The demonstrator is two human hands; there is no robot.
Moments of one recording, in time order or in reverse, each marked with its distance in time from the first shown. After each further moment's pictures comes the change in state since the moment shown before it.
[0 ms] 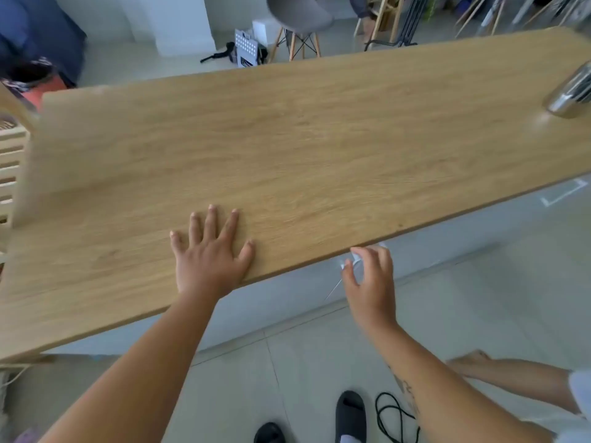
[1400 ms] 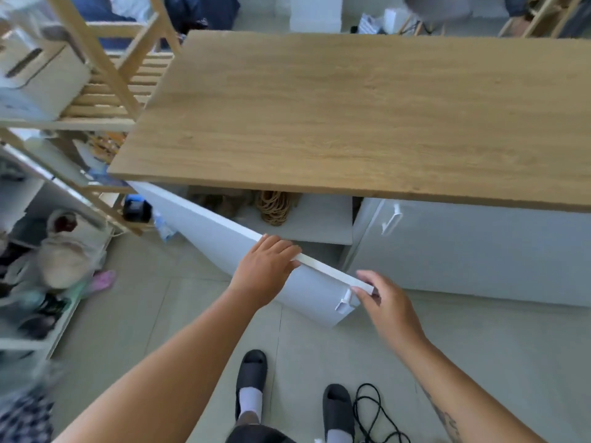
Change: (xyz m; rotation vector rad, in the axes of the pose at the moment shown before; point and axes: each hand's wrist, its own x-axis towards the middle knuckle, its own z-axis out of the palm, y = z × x) left_hand -0.192 0.105 0.071 -0.092 0.150 0.160; right_hand -0.077 0.096 -0.109 0.148 -0.691 -0.080
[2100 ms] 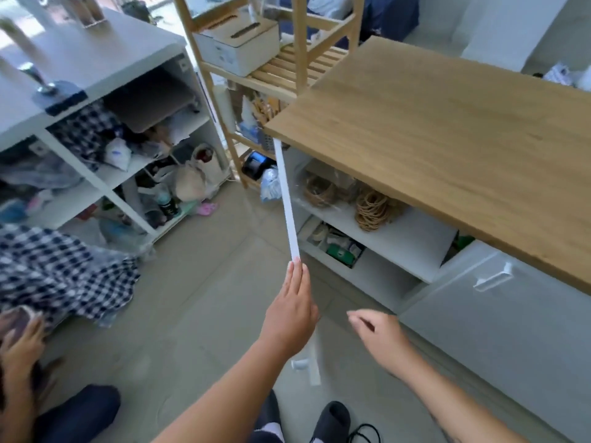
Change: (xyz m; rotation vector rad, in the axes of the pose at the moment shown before) left_hand -0.144 0.066 0.008 -0.278 -0.012 -0.798; right_hand -0.019 -0.050 0.051 -0.154 -0.699 -0.244
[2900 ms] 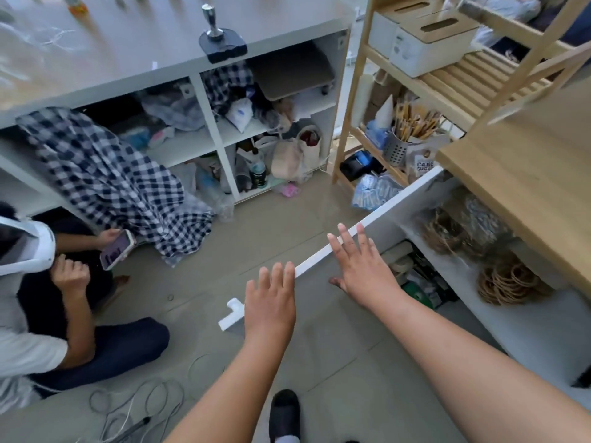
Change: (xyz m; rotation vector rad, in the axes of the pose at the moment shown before) left_hand -0.019 -0.231 -0.068 0.260 0.191 -0.560; right_hand 0.199 -0.238 0.158 -1.187 -0.168 -0.596
